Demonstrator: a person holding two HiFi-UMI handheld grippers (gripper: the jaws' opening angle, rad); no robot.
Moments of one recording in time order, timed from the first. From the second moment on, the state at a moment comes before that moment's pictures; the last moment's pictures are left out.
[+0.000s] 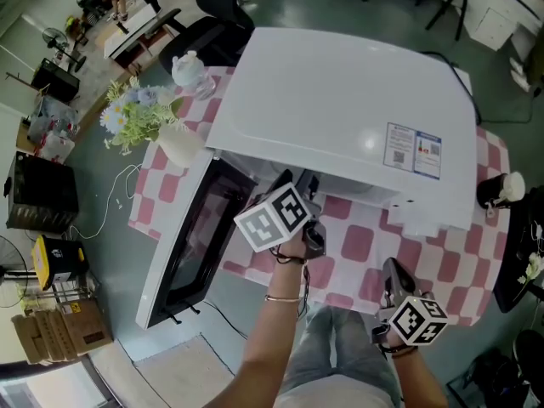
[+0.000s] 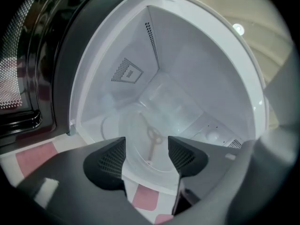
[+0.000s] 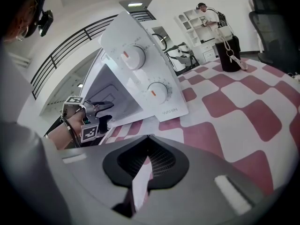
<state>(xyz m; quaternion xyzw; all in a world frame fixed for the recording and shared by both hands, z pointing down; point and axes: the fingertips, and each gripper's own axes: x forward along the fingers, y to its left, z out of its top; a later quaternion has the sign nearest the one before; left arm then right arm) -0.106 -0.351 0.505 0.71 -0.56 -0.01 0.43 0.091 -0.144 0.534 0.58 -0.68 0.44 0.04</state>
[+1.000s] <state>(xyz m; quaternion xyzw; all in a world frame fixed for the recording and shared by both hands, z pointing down) -0.131 -0.259 0.443 0.74 -0.57 0.05 0.36 0.053 -0.154 0.467 0.55 -0.74 0.38 0.05</state>
